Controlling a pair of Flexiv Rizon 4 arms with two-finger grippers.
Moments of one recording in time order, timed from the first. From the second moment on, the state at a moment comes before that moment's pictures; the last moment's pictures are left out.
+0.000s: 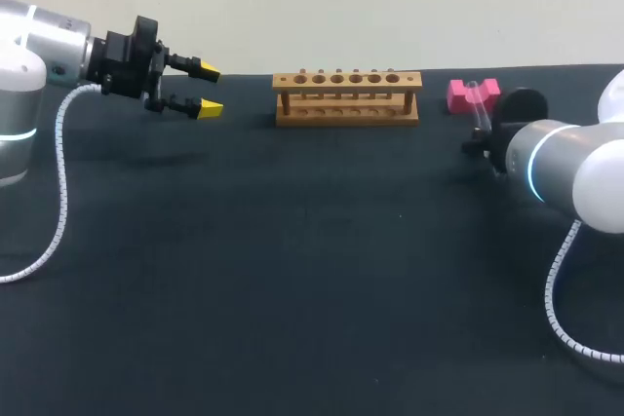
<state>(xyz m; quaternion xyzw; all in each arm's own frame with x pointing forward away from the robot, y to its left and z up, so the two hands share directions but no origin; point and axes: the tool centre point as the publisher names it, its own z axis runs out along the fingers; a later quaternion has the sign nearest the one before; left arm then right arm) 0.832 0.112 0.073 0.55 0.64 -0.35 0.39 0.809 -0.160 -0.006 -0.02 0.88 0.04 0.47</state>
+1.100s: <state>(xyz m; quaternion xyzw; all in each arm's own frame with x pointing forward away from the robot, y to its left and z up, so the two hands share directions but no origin) 0.832 0.112 0.073 0.55 0.64 -0.35 0.39 0.790 -0.146 0.071 0.04 0.84 0.05 0.53</state>
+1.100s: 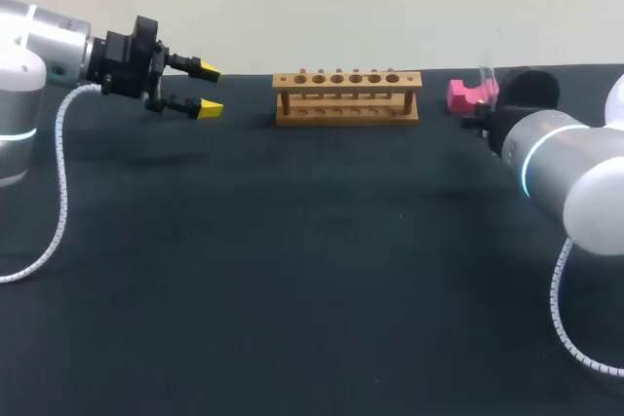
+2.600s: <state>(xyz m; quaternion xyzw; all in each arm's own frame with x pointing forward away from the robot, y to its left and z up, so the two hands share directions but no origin) 0.832 0.112 0.073 0.55 0.64 -0.35 0.39 0.783 -0.134 0.102 0.08 0.81 0.05 0.58</state>
